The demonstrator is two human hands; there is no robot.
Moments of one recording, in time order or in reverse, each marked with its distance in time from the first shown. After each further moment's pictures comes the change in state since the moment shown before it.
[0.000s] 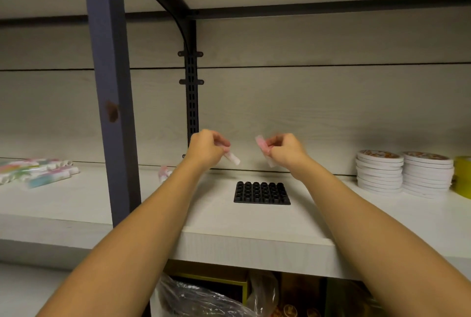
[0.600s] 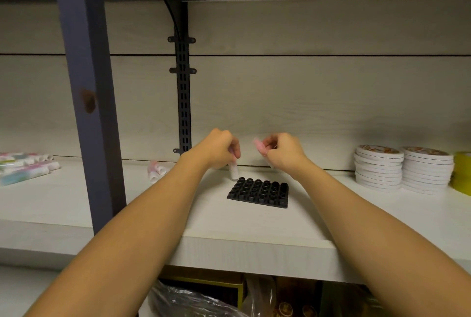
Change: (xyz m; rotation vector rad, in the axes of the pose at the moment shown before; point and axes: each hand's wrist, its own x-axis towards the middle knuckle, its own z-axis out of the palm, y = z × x) left_hand 0.015 0.007 0.019 0.447 -0.396 0.293; right_hand 0.001 0.018 0.005 -0.184 0.033 -0.109
